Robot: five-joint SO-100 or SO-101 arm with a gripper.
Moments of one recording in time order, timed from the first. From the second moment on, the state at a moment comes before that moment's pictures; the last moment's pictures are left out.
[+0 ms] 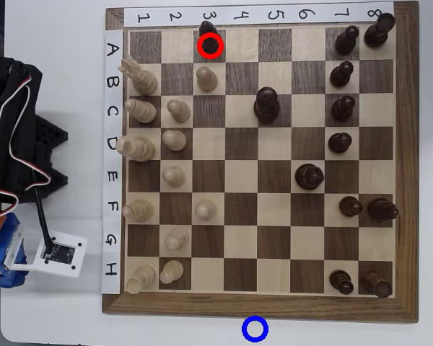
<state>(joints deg) 95.0 193.1 179.6 63.1 -1.1</state>
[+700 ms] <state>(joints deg) 83.5 163.1 136.9 64.9 21.9</state>
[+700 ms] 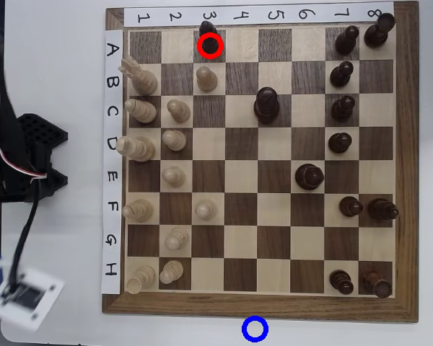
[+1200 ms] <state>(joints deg) 61.3 141.3 95.0 65.9 54.1</state>
